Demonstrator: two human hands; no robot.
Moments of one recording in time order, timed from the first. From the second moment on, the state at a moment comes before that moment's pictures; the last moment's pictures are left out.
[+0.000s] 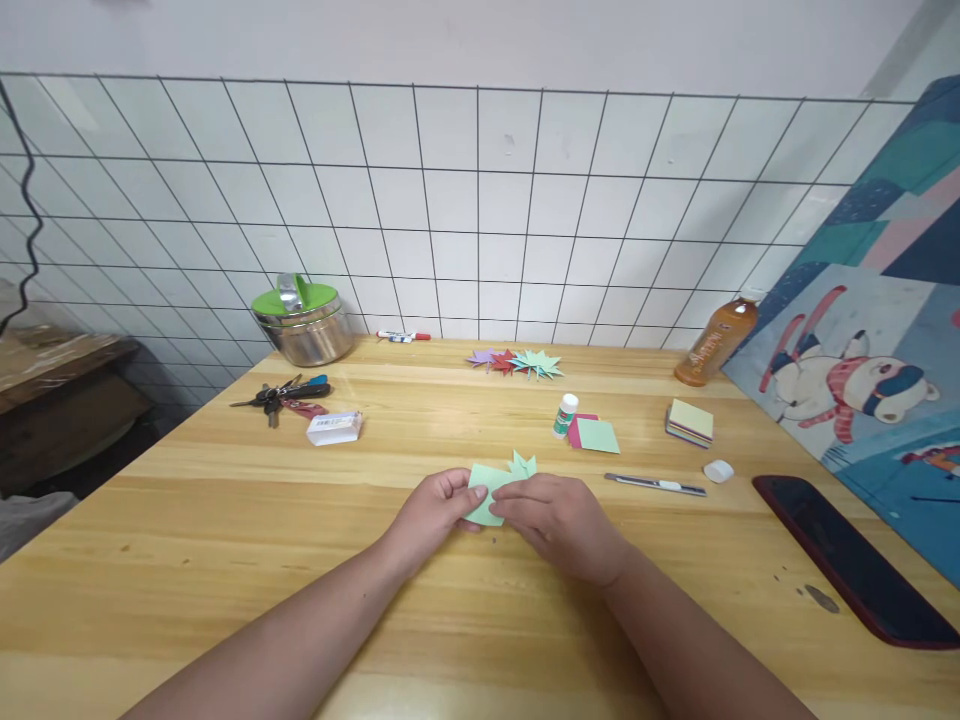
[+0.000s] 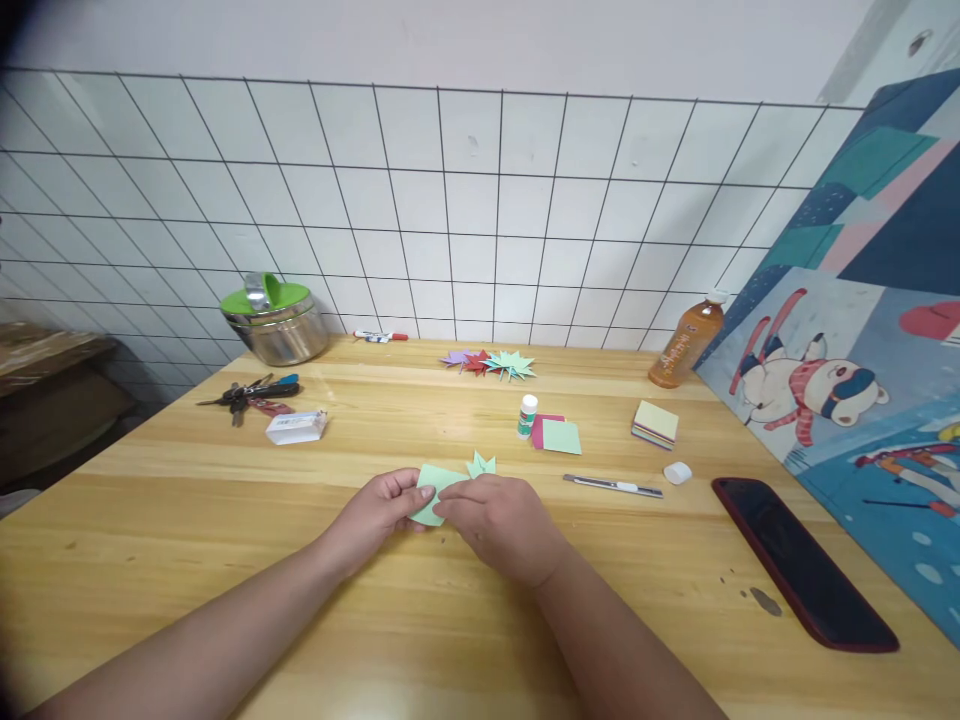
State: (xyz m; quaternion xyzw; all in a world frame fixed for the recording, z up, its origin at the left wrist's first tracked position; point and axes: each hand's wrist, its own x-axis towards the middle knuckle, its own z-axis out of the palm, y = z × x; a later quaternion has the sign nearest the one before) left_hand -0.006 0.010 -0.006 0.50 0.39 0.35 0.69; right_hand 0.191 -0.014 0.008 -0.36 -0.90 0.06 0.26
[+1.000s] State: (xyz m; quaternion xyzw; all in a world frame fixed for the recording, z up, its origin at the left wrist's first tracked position) left_hand -0.002 0.010 -0.010 0.52 0.41 0.34 0.67; right_hand 0.177 -0.002 -0.005 -0.56 -0.70 0.24 0.38
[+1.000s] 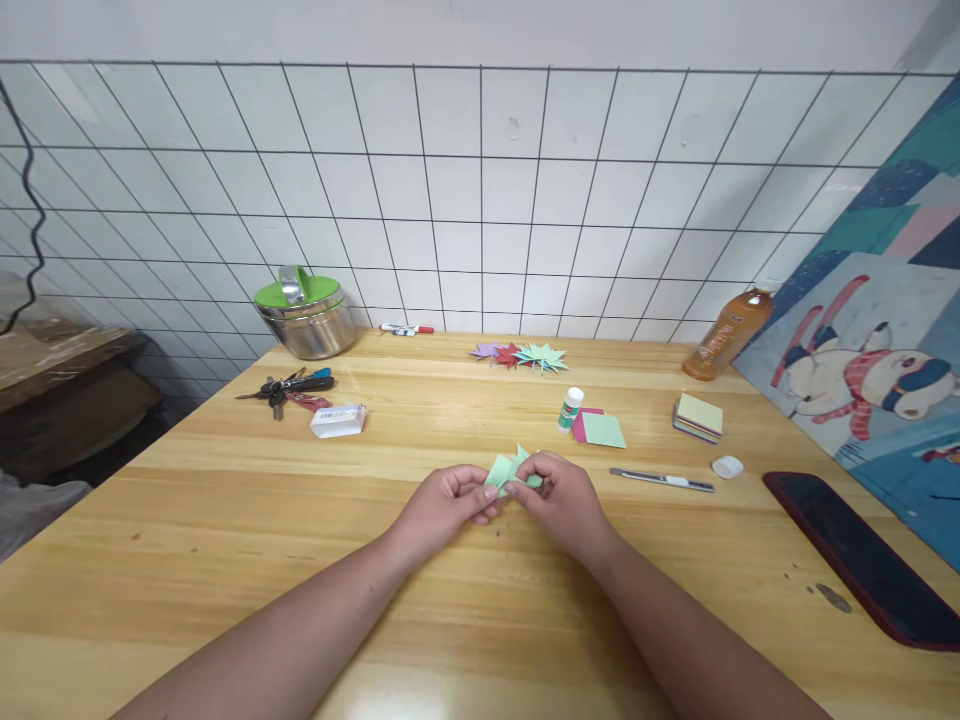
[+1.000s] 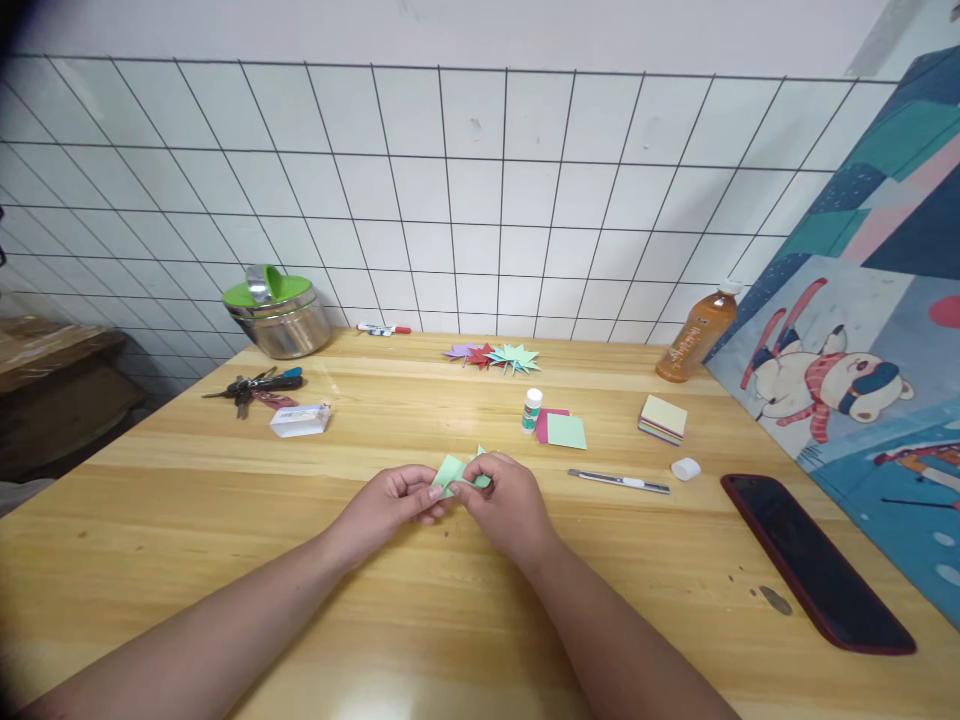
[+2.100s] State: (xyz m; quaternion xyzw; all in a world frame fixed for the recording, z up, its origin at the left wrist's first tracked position) left_hand 0.000 0.007 -0.015 0.63 0.44 0.30 0.56; right_hand 0.175 0.001 -0.010 -0.55 -0.63 0.37 0.40
